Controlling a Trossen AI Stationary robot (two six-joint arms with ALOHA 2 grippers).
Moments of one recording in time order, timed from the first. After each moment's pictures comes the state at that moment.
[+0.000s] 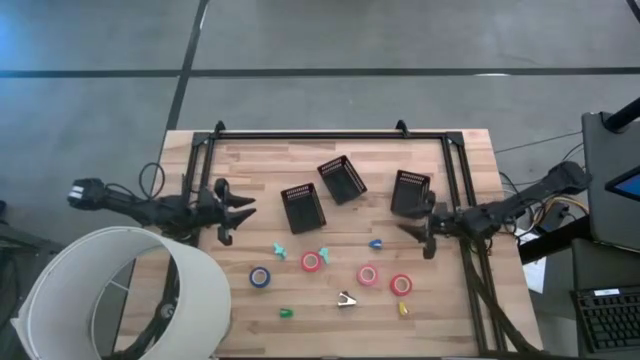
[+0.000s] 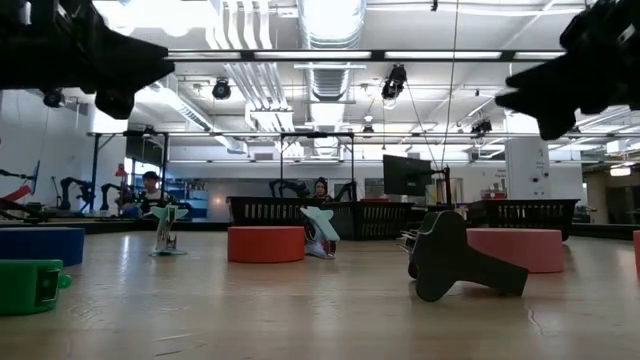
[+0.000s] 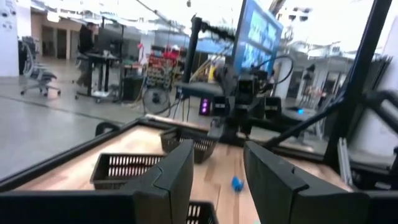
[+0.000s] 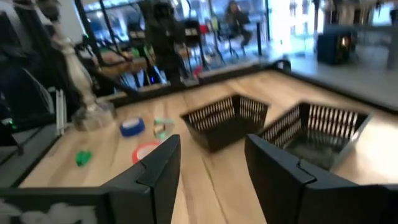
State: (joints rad) left arm -0.23 0.36 0.03 0.44 -0.43 -0.11; right arm 0.42 0.51 0.01 0.41 0.58 0.29
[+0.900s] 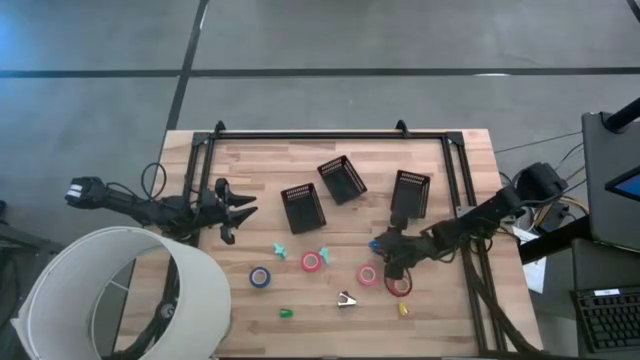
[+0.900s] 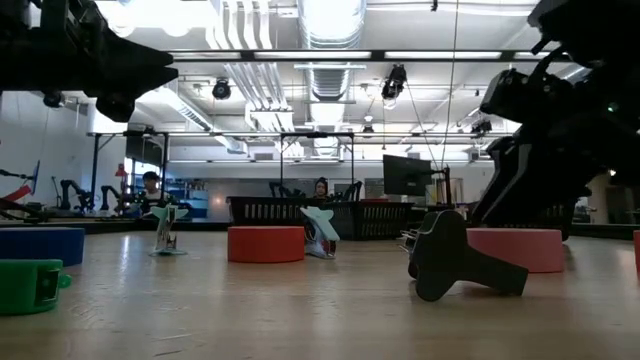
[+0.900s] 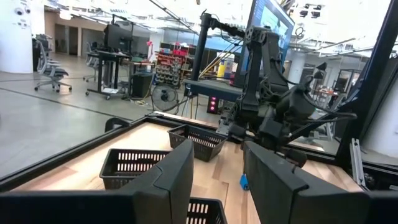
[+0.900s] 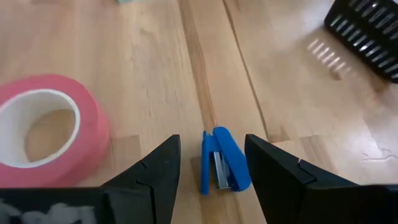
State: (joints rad) left arm -0.23 0.40 0.03 0.47 -0.47 -0.11; right arm 0.41 1.46 0.48 0.05 0.46 0.41
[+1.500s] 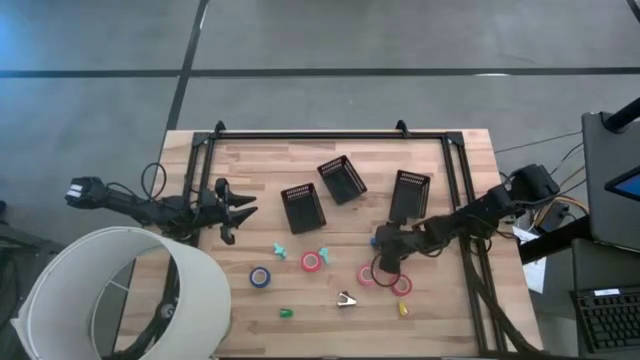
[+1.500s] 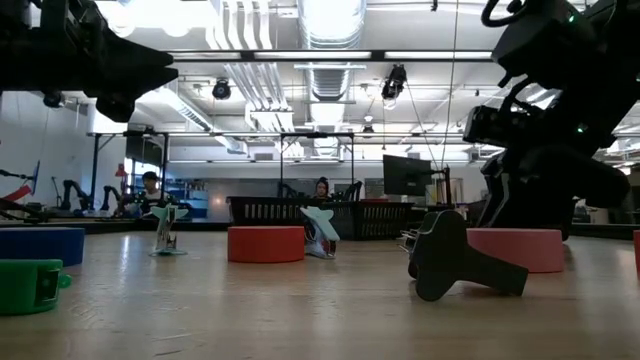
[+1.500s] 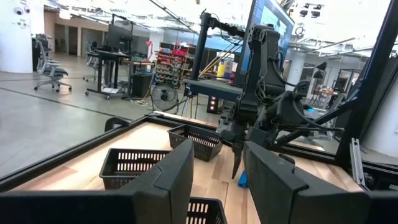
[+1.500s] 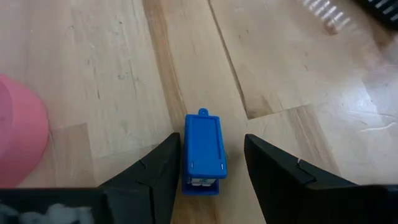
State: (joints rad) left arm -0.23 0.40 0.03 0.47 -0.47 -0.11; right arm 0.30 1.52 0.51 -0.05 0.39 0.47
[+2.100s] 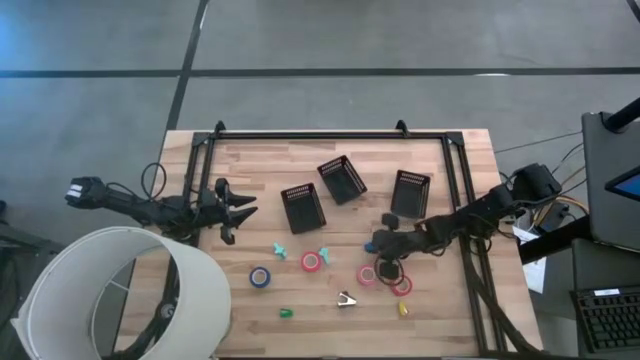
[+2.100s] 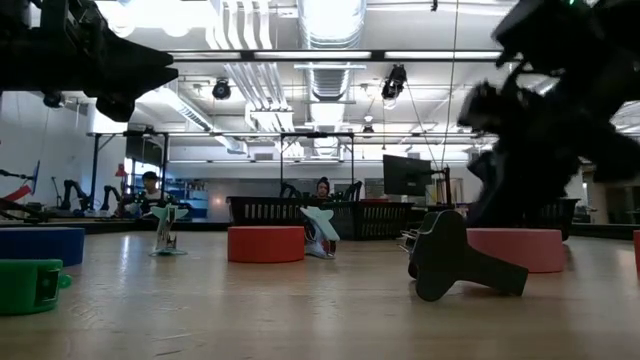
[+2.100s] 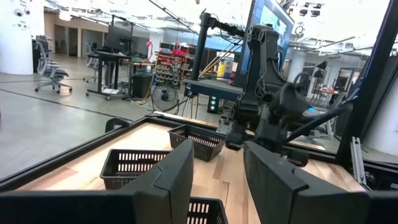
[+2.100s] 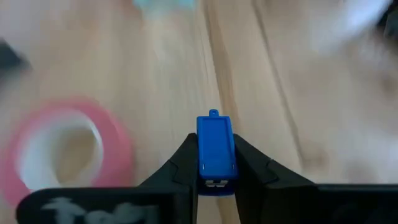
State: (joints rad) left arm -0.23 0.40 0.03 0.47 -0.47 -0.11; right arm 0.30 1.49 0.51 0.14 0.27 0.35
